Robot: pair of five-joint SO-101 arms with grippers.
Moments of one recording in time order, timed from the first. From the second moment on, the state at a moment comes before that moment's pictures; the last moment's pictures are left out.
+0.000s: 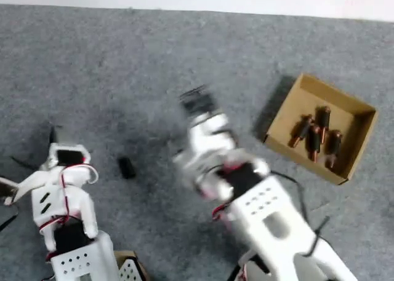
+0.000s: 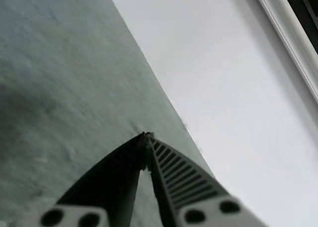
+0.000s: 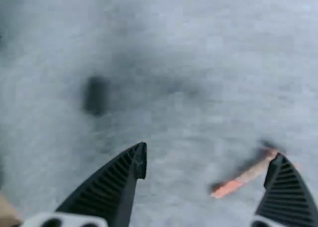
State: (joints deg) left arm -28.1 -103.8 96.0 25.0 57.6; right arm -44.8 -38.7 45.1 50.3 -2.2
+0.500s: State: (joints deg) left arm -40.1 -103.8 96.0 25.0 57.6; right arm -62.2 4.8 30.7 30.5 -2.2
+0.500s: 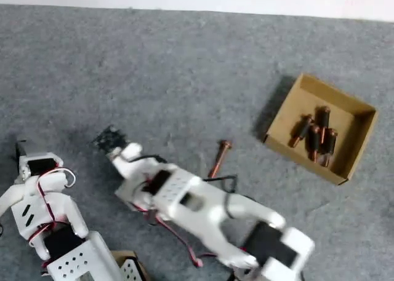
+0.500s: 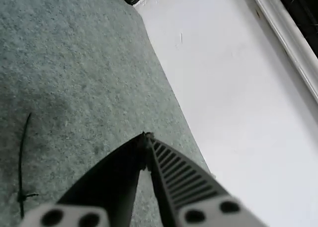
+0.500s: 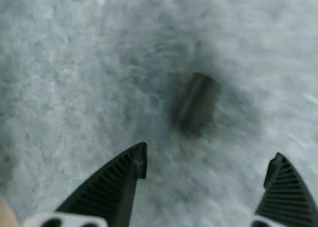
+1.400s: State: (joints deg) left arm -43.3 -103.8 96.0 24.9 57.6; right arm -60.8 36.4 -9.1 51.8 -10.9
